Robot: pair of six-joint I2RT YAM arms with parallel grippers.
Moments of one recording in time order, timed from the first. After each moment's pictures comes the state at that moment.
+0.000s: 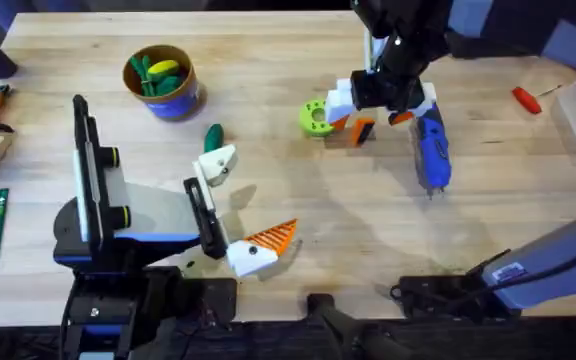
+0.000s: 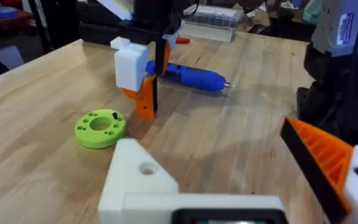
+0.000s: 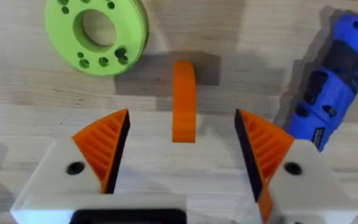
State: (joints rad) left arm 0.01 0.01 0.01 -0.14 1.19 0.06; right arm 0.43 1.78 1.45 -1.15 0.06 0.40
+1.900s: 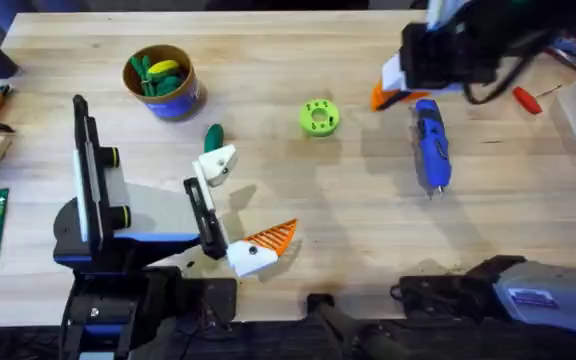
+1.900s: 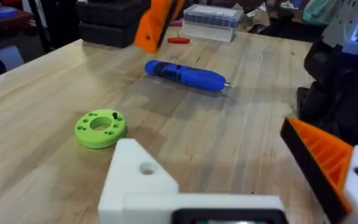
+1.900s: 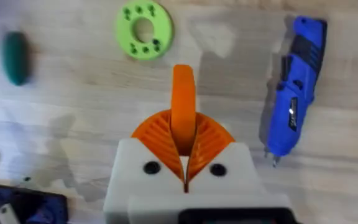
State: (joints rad) left arm 0.01 0.01 0.01 -0.14 1.19 0.06; right arm 0.42 1.43 1.48 -1.24 0.03 0.39
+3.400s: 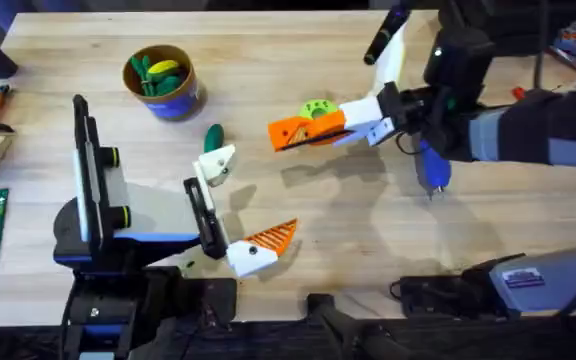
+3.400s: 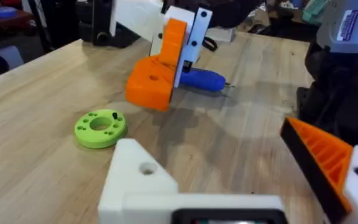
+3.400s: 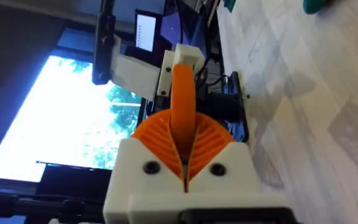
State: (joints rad) left arm 0.01 0.01 0.01 -0.14 1.19 0.07; right arm 0.24 1.62 0.63 0.66 -1.54 0.97
